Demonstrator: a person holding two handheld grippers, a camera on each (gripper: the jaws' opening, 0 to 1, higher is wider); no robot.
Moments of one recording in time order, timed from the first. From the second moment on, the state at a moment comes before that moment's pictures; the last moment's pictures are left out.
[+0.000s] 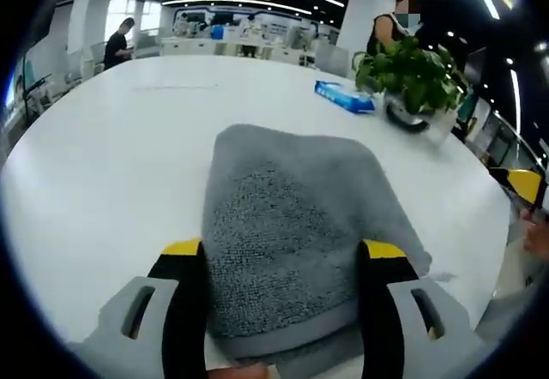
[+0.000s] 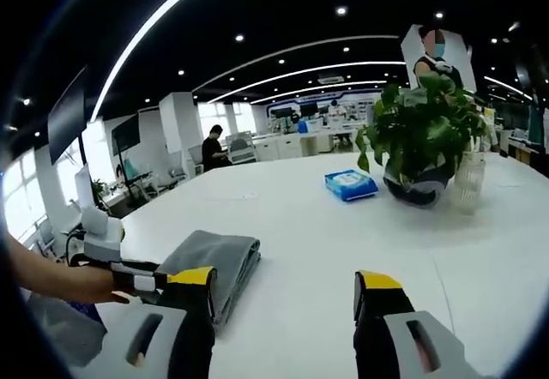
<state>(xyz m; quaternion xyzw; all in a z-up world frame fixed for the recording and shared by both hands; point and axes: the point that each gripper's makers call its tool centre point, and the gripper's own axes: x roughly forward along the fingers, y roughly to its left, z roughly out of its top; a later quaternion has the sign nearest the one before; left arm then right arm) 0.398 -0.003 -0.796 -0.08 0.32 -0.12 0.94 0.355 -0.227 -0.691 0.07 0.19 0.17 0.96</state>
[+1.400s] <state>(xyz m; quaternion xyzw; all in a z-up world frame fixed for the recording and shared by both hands) 0.355 -0.115 -0.777 0.19 0.26 -0.36 0.88 0.357 -0.238 -0.686 0.10 0.18 0.15 0.97</state>
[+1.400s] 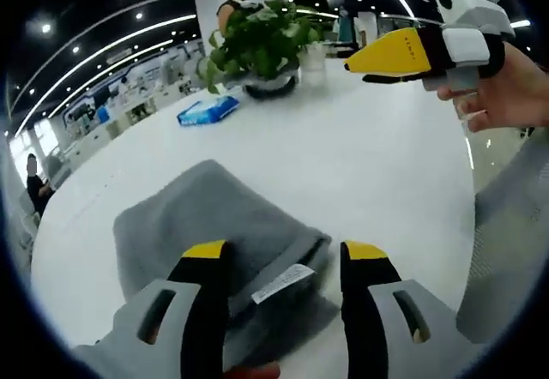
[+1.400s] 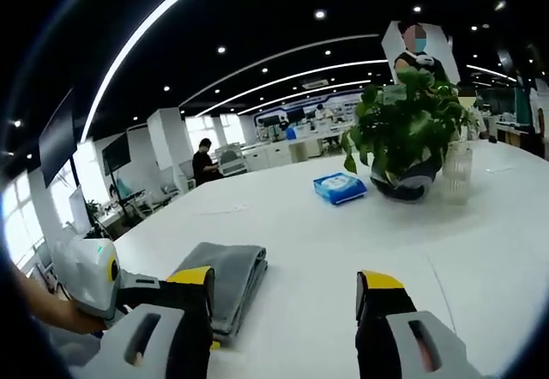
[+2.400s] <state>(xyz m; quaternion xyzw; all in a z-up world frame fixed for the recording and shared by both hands) 0.374 -0.090 -0.759 0.10 0.28 -0.31 0.90 0.356 -0.236 -0.691 0.10 0.19 0.15 0.96</state>
